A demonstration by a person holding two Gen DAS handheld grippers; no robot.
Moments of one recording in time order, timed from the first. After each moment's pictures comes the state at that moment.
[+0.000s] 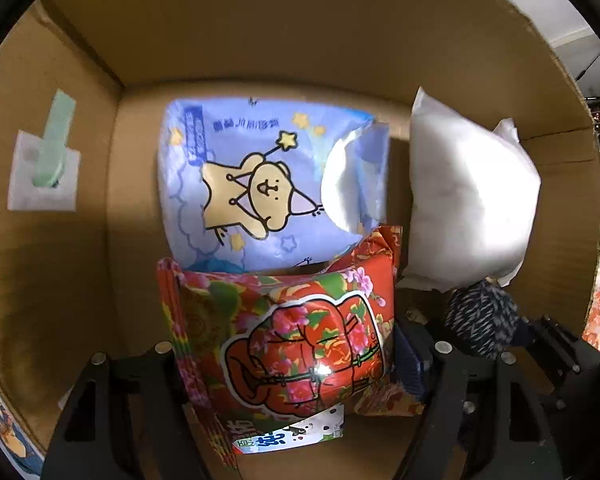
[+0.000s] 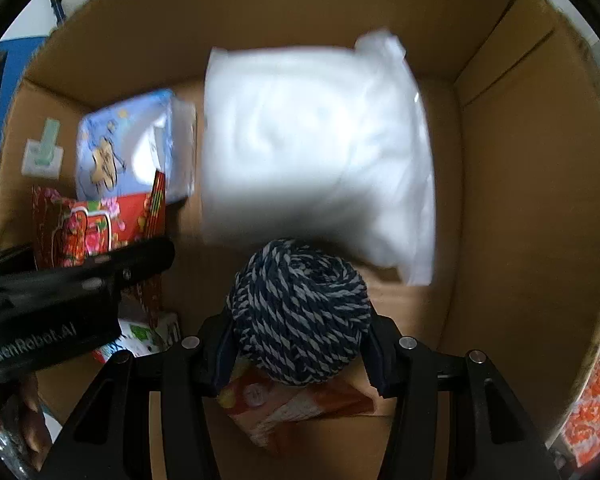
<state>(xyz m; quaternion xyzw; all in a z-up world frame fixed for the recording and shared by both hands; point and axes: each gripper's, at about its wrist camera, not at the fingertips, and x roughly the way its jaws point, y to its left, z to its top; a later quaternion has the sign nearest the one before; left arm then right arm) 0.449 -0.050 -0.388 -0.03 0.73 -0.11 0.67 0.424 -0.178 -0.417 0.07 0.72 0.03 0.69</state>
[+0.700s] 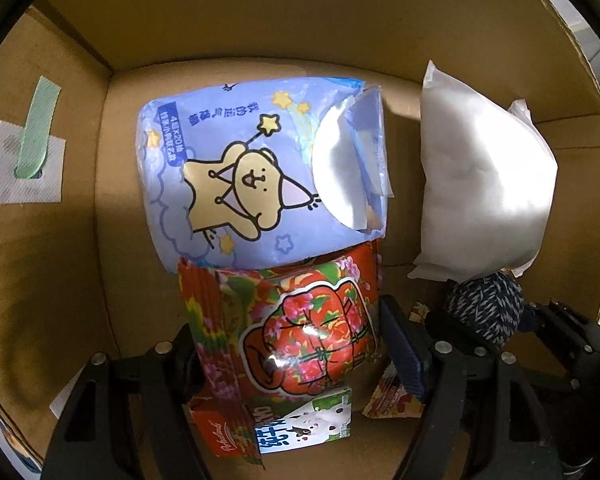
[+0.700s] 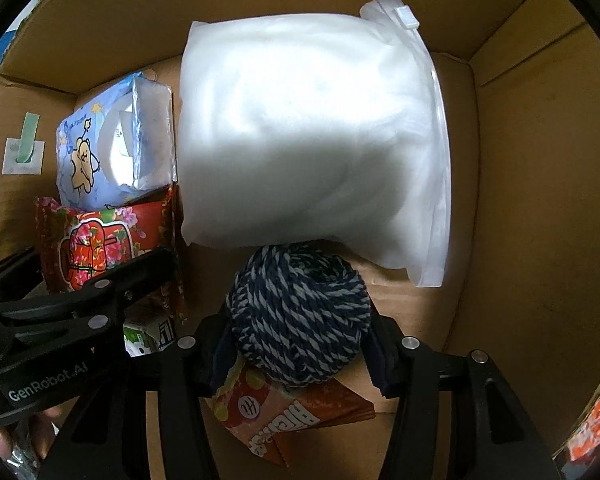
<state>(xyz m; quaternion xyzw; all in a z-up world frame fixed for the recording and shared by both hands) 0.452 -0.059 -0.388 -0.02 0.75 -0.10 0.65 0.440 -0.181 -0.442 0.07 0.75 0.03 0.65</state>
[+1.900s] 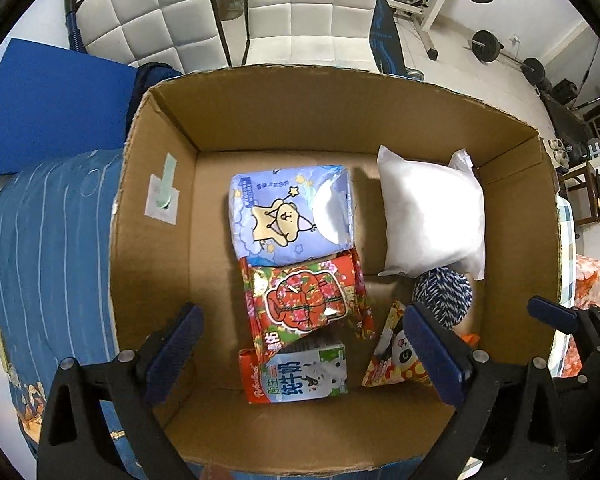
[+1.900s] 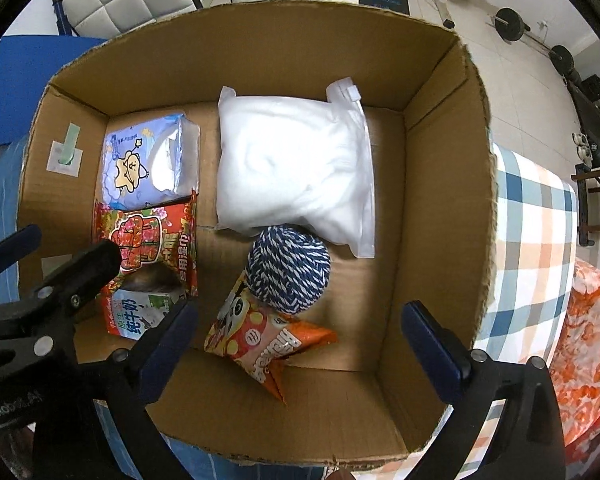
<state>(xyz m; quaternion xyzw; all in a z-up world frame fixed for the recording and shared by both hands) 0.423 -0.041 -0.292 0.03 0.67 -0.06 0.74 0.410 -0.173 -0.359 0.03 0.72 0.00 0.70</state>
